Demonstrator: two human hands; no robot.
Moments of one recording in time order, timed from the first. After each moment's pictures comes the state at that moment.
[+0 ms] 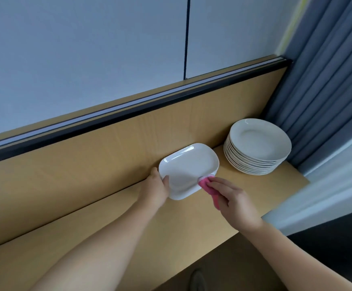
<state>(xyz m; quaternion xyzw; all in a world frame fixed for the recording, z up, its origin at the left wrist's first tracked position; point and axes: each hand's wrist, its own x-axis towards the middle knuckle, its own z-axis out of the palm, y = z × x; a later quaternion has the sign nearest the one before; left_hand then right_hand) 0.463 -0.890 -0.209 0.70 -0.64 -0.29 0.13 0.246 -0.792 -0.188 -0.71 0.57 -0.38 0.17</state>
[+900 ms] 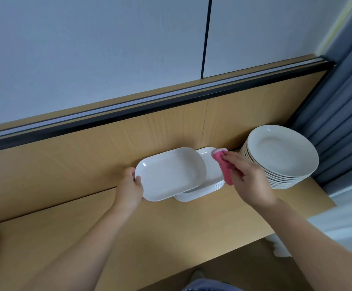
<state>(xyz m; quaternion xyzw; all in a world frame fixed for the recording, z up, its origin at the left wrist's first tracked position) 0.516 -0.879 -0.193 0.75 -0.48 -0.36 0.29 0.213 -0.870 -0.148 -0.73 0.50 -0.43 0.17</state>
